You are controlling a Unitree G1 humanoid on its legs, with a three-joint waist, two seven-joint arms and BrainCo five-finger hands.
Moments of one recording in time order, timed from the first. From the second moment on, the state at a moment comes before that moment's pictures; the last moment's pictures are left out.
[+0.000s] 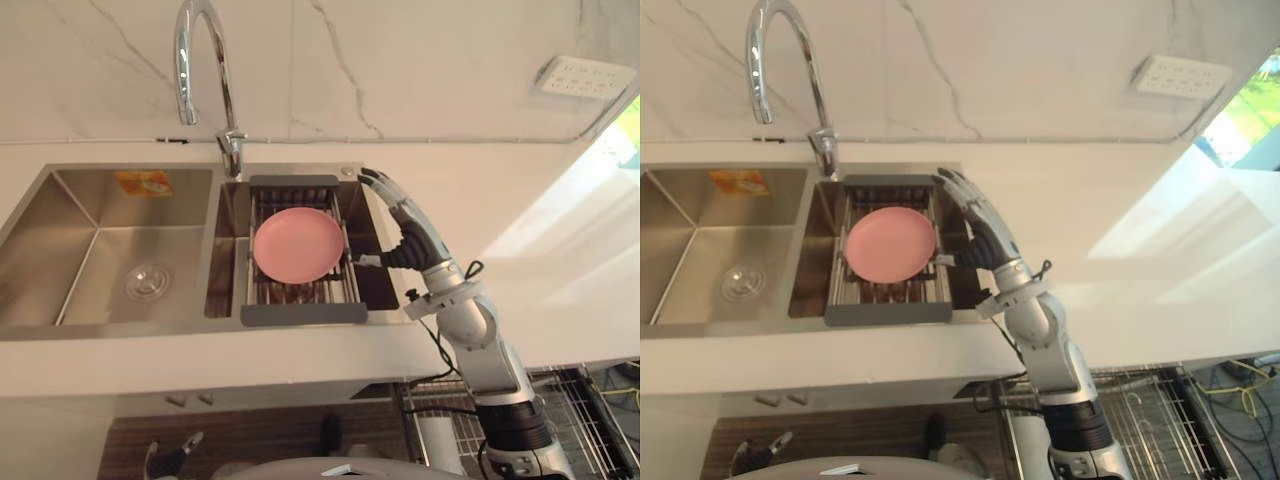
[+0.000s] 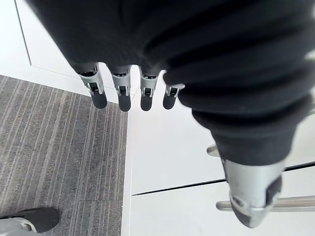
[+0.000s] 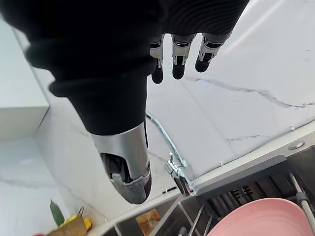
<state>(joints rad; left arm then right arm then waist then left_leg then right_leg) 0.22 0.08 0.25 1.03 0.12 -0.15 0.29 -0.16 -0.36 0.12 -0.30 -0.54 -0.26 0.09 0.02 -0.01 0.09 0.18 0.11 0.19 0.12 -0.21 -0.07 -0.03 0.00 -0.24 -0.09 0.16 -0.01</state>
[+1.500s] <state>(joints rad) 0.22 0.10 0.30 1.01 0.16 -0.14 0.27 -0.29 -0.44 0.36 0.11 -1.11 -0.12 0.12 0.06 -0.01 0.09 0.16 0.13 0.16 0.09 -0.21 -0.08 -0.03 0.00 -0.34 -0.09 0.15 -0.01</state>
